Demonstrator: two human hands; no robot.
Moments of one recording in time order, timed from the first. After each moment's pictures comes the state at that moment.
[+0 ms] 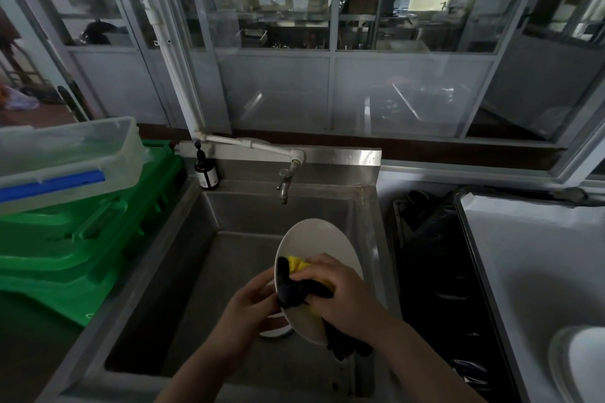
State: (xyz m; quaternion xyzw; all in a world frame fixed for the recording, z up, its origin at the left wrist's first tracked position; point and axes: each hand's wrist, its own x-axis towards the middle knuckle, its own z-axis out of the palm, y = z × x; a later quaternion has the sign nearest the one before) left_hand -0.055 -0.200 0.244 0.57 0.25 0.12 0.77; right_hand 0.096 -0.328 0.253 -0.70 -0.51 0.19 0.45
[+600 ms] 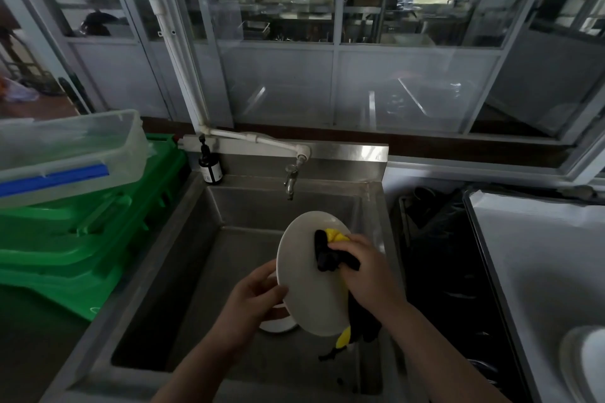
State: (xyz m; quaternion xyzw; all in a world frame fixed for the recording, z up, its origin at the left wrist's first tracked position) left_hand -0.059 -0.185 0.243 0.59 0.25 0.13 0.76; right_hand 0.132 -0.317 0.225 -0.79 -0.40 0.09 0.45
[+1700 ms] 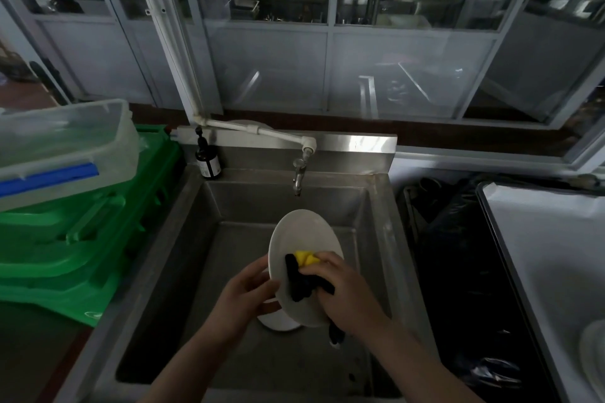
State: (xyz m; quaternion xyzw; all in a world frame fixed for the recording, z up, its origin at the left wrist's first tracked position) left_hand -0.064 -0.118 0.225 0.58 0.26 0.10 0.76; right_hand 0.086 -0.267 0.199 -0.78 -0.47 0.14 0.40
